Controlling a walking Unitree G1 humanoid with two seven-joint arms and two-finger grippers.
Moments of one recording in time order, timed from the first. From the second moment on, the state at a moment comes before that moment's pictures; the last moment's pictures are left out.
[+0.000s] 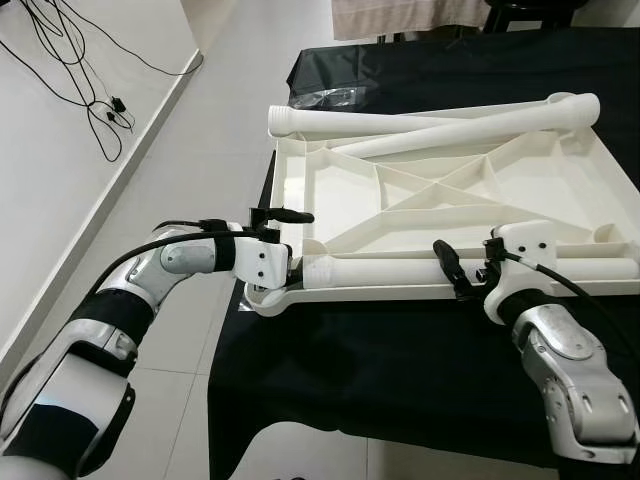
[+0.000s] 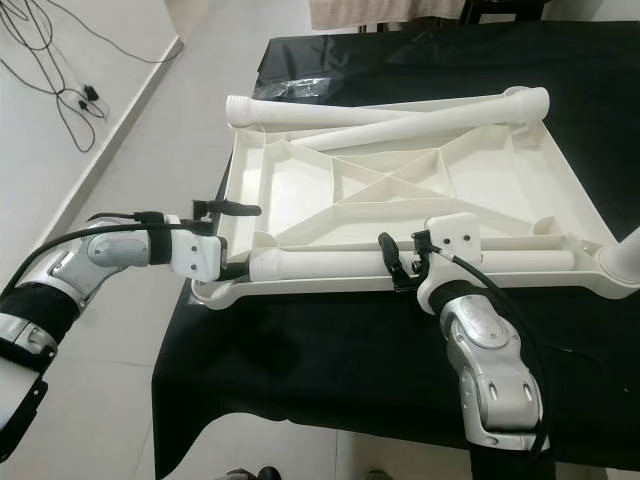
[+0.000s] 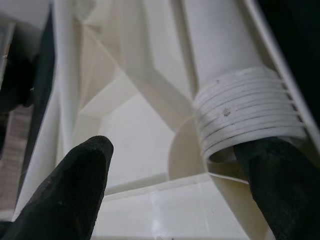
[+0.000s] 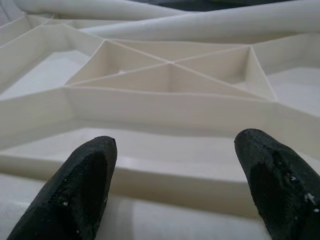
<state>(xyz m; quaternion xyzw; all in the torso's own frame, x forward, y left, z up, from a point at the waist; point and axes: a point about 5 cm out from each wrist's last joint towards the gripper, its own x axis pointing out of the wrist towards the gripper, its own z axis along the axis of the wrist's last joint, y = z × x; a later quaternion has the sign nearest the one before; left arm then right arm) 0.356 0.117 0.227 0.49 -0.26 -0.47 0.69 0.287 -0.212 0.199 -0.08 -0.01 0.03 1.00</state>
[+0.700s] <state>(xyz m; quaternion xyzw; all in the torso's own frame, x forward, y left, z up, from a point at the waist) 0.347 0.099 0.247 0.26 -0.24 -0.54 0.76 0.288 -0.207 0.224 -0.07 -0.08 0.01 0.99</state>
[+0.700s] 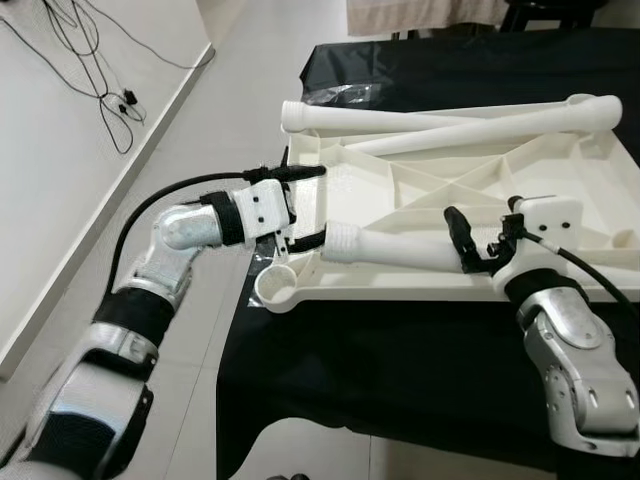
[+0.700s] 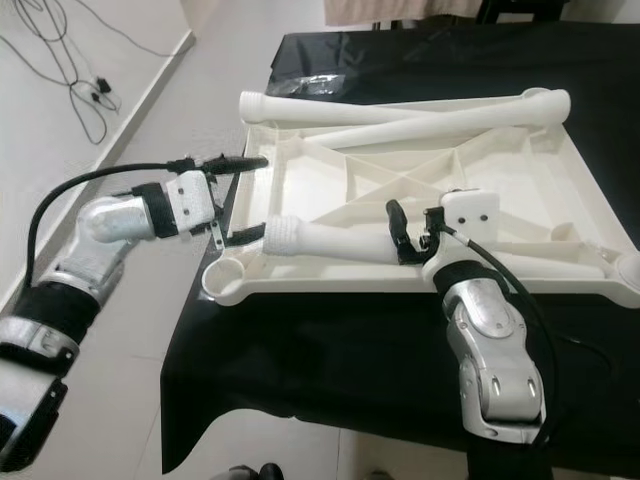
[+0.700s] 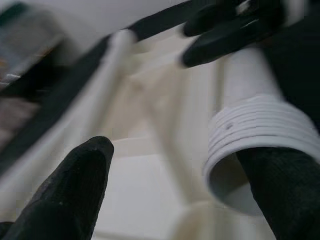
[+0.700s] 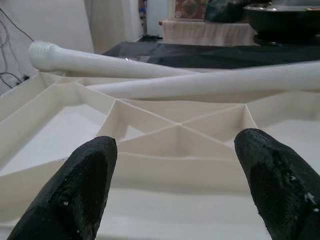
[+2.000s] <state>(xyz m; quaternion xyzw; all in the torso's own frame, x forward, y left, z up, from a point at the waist) 0.323 0.093 0.275 0.20 -0.25 -0.57 0.76 0.292 -0.212 0.265 0.17 -0.19 0.06 0.96</state>
